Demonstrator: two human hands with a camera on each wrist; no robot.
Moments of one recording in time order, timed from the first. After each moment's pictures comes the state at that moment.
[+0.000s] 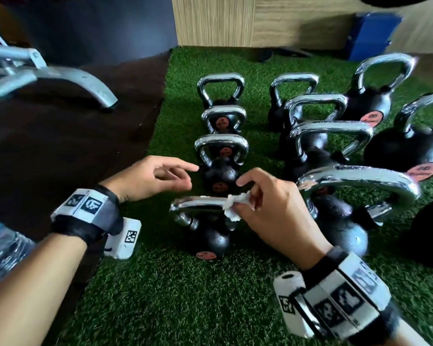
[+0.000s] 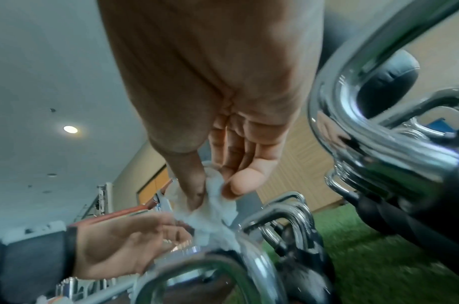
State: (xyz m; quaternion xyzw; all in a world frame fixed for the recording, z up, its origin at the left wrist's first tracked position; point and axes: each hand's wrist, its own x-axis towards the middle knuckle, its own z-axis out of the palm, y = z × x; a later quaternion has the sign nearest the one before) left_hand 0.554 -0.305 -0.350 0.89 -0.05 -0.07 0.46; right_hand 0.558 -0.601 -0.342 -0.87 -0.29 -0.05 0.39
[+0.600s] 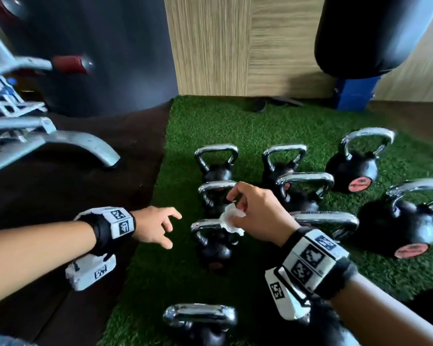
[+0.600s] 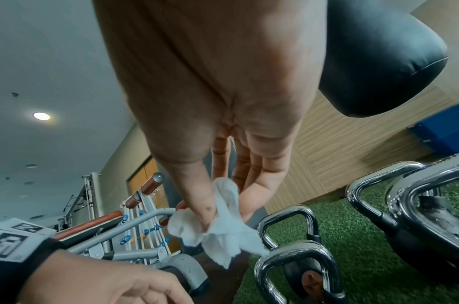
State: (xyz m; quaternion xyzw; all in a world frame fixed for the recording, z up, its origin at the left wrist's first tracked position) left_hand 0.668 -0.274 -0.272 0.94 0.05 -0.27 0.19; right_hand 0.711 -0.561 -0.229 -0.88 -0.31 0.02 0.36
